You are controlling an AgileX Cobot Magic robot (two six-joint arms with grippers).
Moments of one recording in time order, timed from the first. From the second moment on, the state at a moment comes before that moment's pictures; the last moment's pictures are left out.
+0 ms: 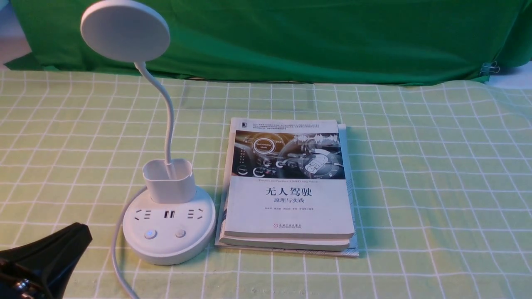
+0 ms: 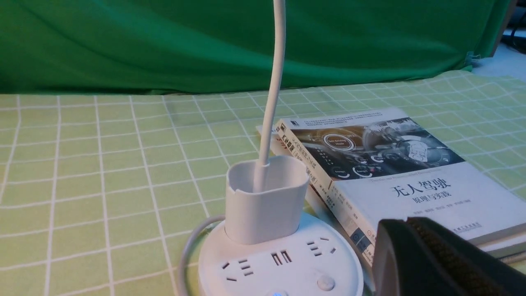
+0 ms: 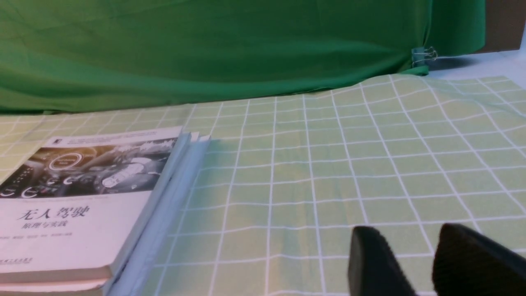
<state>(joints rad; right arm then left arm) 0.09 0.00 0.01 0.05 0.25 0.11 -0.37 0.38 -0.10 -0.06 -0.04 0.04</state>
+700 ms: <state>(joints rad) 0.09 0.00 0.01 0.05 0.25 0.11 0.03 0.03 -0.02 -0.07 0.04 0.06</state>
